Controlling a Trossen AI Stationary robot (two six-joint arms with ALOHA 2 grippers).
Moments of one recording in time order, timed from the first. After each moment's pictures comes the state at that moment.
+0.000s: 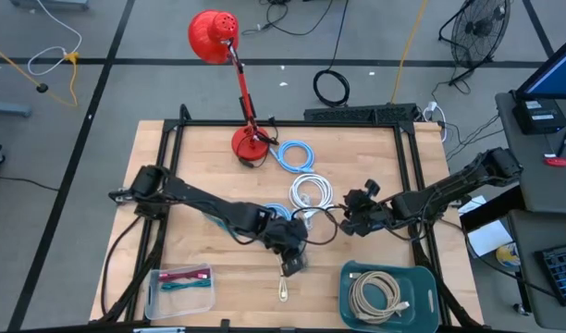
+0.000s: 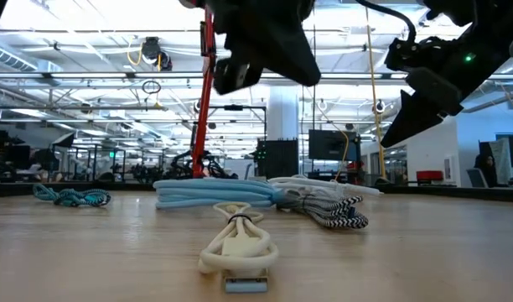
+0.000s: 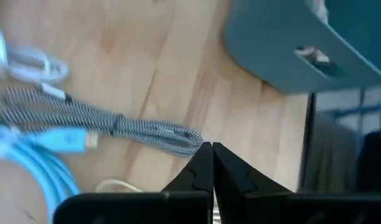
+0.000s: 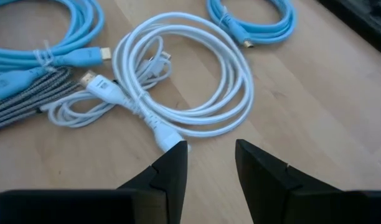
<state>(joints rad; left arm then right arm) -0.27 1.95 1.51 -0.42 0.07 -0.63 0.34 1.22 0.58 -0.40 0.68 0.69</state>
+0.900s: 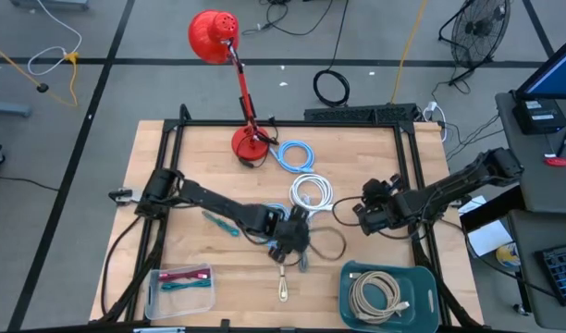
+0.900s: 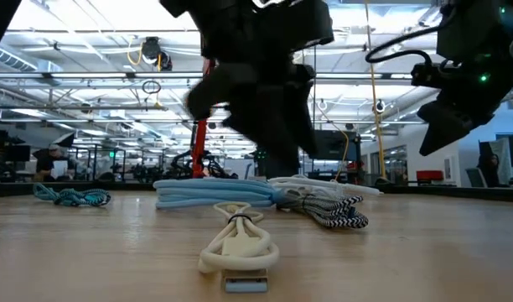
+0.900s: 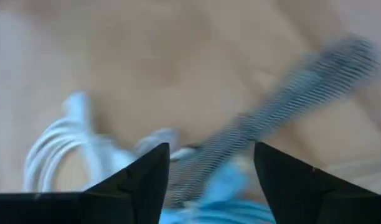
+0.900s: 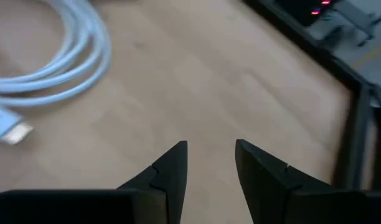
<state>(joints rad) -0.25 2.07 1.51 -0.45 -0.18 0.47 0.32 1.20 0.58 -0.96 0.85 1.14</state>
